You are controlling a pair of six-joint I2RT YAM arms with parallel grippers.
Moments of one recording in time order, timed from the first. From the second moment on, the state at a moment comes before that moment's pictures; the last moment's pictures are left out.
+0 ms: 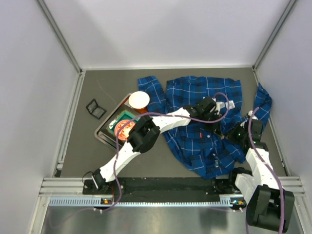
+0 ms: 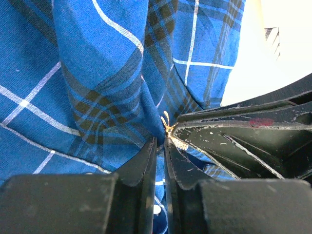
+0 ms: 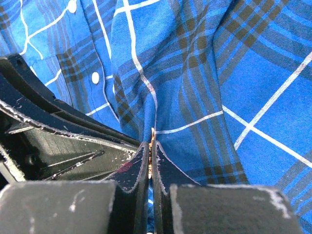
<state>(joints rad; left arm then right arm) -0.99 2.52 2.15 -0.36 0.53 -0.67 -0.21 0.86 0.38 -0.28 -0.27 0.48</state>
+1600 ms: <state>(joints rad) -0.99 2.65 2.24 -0.27 0.63 -0.73 -0.22 0.91 0.39 -0.36 -0.17 0.51</state>
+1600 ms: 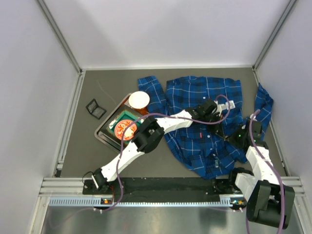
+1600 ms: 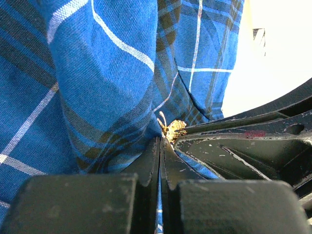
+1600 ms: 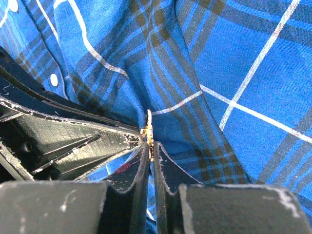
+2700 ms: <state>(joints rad) -0.97 2.66 2.24 -0.25 0.63 -0.81 -0.23 0.98 0.39 -0.24 -0.22 0.53</state>
